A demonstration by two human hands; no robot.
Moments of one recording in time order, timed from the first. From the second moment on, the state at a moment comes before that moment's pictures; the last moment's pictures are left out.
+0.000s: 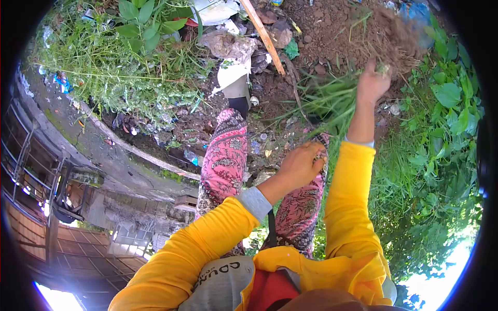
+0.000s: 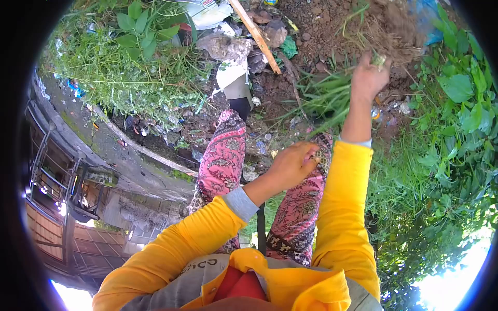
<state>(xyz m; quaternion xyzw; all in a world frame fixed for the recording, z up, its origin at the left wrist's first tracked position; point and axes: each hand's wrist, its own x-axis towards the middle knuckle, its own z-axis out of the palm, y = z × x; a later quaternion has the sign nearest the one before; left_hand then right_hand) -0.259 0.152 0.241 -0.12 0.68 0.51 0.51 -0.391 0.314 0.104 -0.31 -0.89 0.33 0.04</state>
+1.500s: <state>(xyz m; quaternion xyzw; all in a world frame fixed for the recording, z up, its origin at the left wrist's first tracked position) -0.272 0.159 0.246 -0.16 0.62 0.55 0.53 -0.447 0.419 -0.039 -0.18 -0.90 0.03 -0.40</state>
